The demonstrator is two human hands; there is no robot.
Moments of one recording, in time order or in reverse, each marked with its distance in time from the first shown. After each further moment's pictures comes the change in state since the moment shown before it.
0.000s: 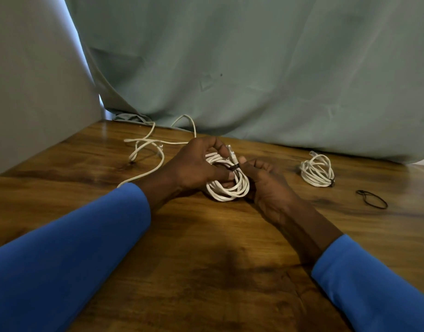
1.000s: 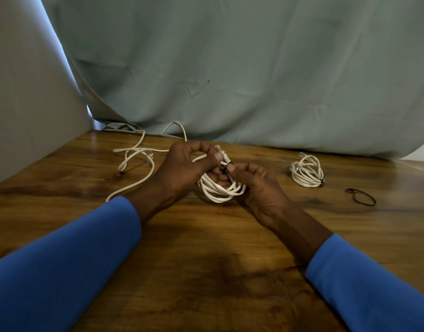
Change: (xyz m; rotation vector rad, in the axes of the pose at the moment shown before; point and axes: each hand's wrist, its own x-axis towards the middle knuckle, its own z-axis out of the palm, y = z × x) left_hand -0.004 0.010 0.007 -0.374 0.091 -0.080; right_hand -0.002 0.000 -0.006 0.187 -0.076 -0.030
